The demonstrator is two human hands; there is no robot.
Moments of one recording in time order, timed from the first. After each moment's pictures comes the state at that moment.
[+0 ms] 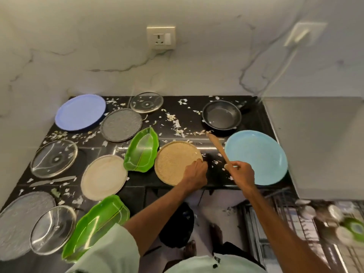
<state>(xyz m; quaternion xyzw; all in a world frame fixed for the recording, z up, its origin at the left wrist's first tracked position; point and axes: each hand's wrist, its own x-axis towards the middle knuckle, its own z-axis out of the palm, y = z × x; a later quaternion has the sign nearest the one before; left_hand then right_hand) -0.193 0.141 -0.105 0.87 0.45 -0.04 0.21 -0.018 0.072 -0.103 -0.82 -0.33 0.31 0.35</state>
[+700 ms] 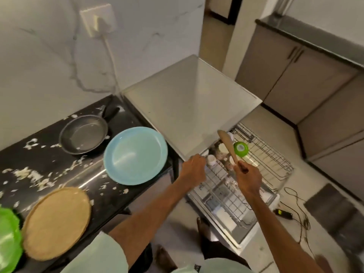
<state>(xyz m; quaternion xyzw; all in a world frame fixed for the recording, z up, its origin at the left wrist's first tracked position) 0.136 -0.044 -0.096 0.95 0.14 -0.11 0.24 0.210 -0.235 -0.121 -0.90 -0.02 0.05 0.42</state>
